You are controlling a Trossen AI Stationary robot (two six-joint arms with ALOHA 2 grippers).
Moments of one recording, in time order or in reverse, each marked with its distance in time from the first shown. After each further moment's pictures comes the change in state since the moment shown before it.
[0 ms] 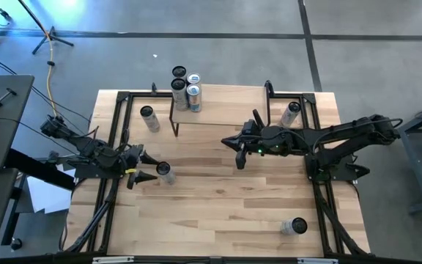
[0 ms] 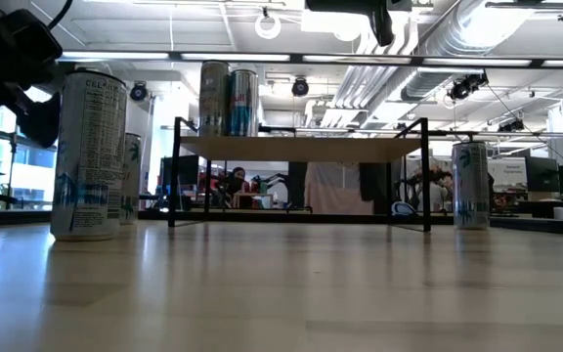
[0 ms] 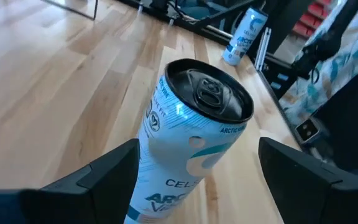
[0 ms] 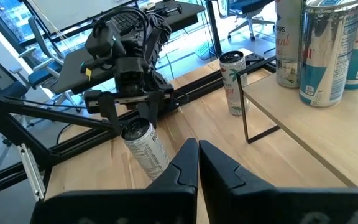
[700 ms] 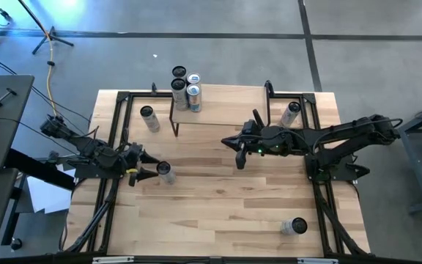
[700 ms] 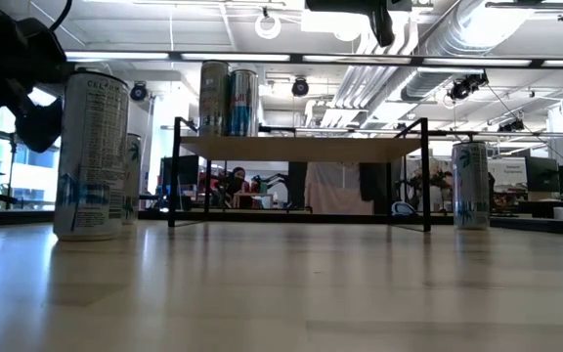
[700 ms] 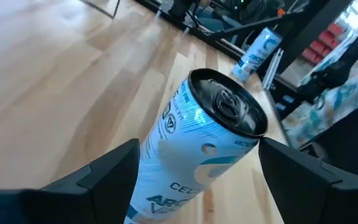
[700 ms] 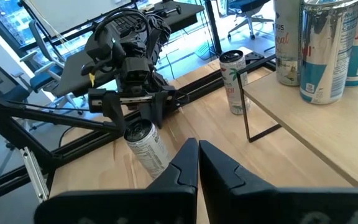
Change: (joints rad) left arm 0.000 0.005 0.000 0.001 -0.062 -0.118; right arm 0.000 0.000 0.000 0.001 0.001 0.024
